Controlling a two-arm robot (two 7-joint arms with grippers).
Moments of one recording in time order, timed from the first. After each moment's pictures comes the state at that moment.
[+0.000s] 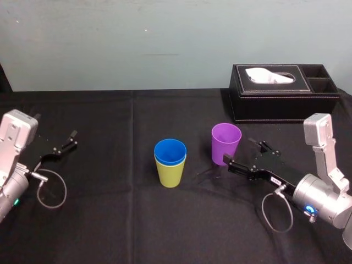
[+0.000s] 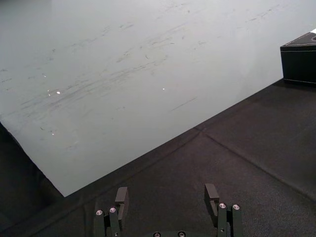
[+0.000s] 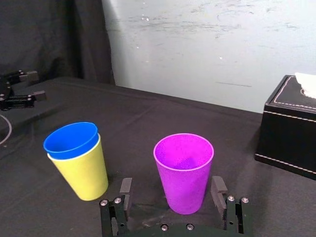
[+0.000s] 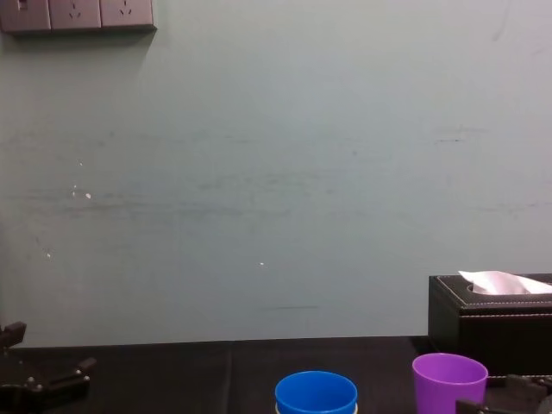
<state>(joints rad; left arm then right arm) -0.20 0.60 0.45 -1.41 -0.25 -0.12 0.03 0.16 0.48 -0.31 -1.37 0.48 -0.03 0.48</state>
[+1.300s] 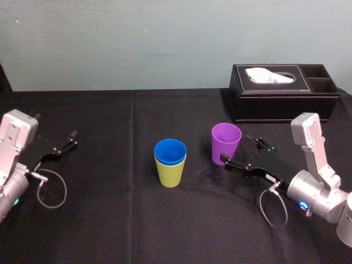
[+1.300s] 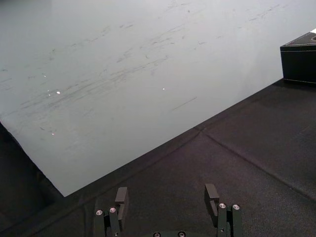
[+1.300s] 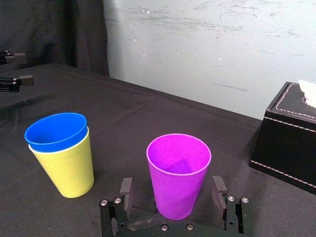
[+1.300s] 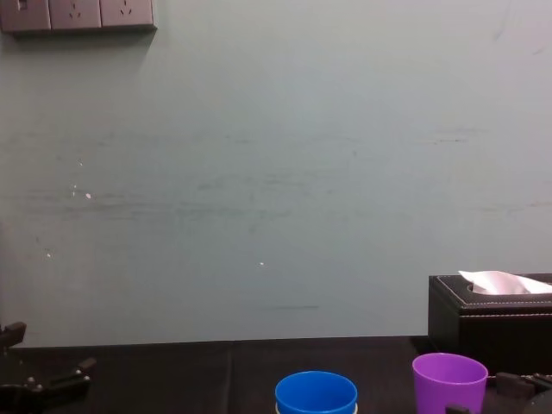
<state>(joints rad) -0.20 0.60 0.45 -1.41 -0.25 -0.12 0.03 0.21 0.44 -0.32 -1.30 0.37 -0.07 0.48</state>
